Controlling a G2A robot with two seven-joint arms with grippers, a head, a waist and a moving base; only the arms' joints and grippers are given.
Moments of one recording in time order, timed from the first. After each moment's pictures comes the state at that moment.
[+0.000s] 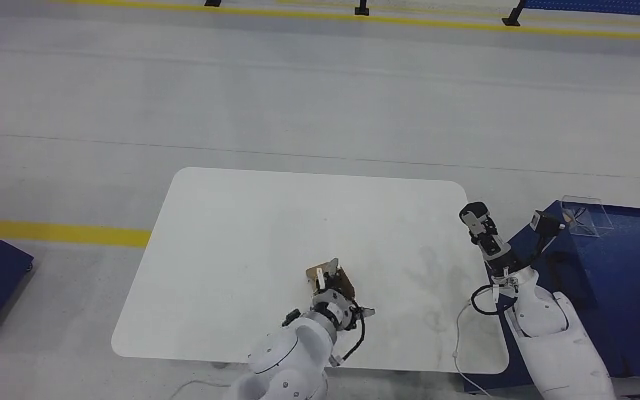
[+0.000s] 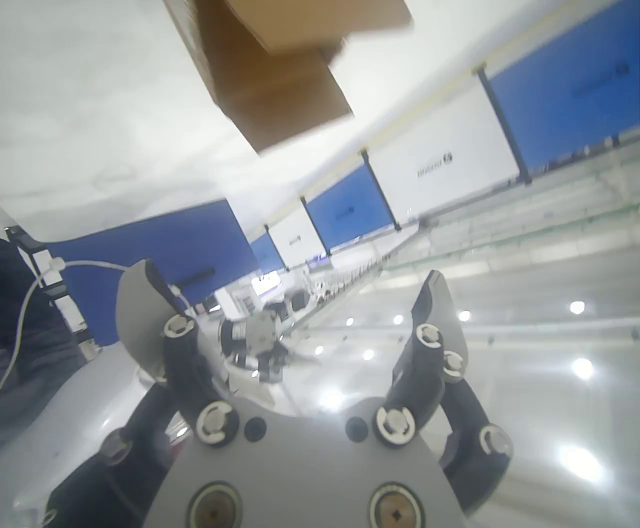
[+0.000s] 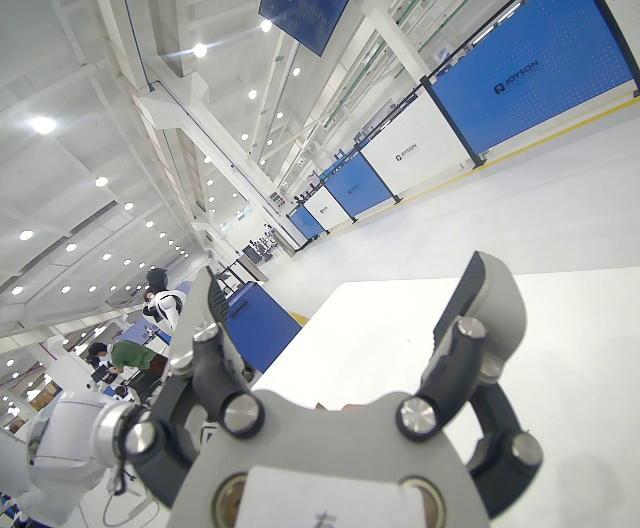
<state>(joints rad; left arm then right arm) 1.31 -1.44 -0.86 -1.94 -1.17 0.31 0.68 -1.23 -1.00 1.50 -1.27 -0.13 -0.85 0.12</state>
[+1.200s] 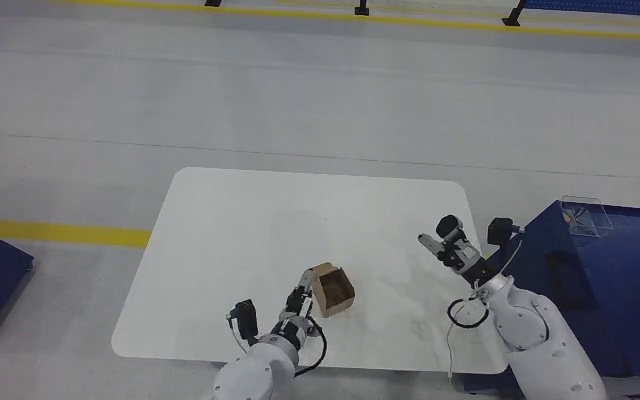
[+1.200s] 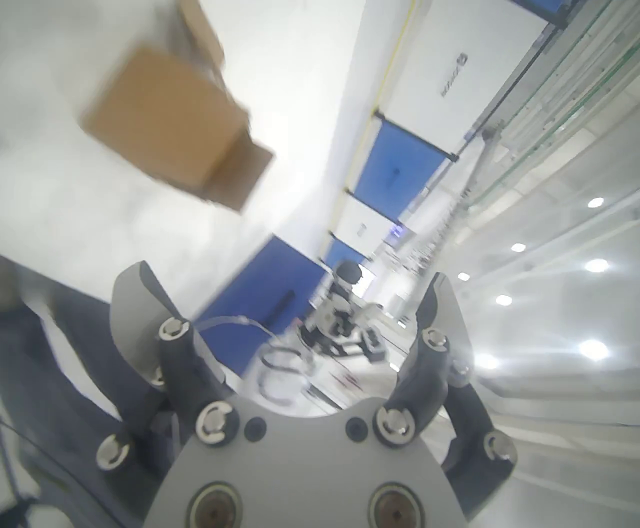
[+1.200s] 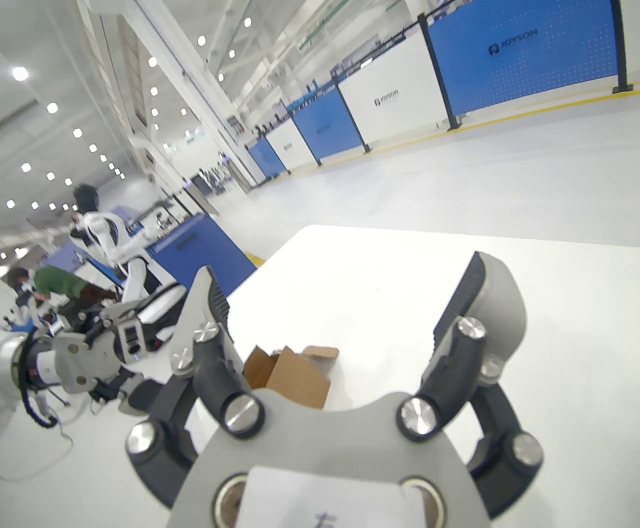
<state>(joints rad) 1.49 -1.34 -0.92 -2.10 -0.43 0.78 0.55 -1.32 -1.00 1.45 -1.46 -0.56 -0.68 0.09</state>
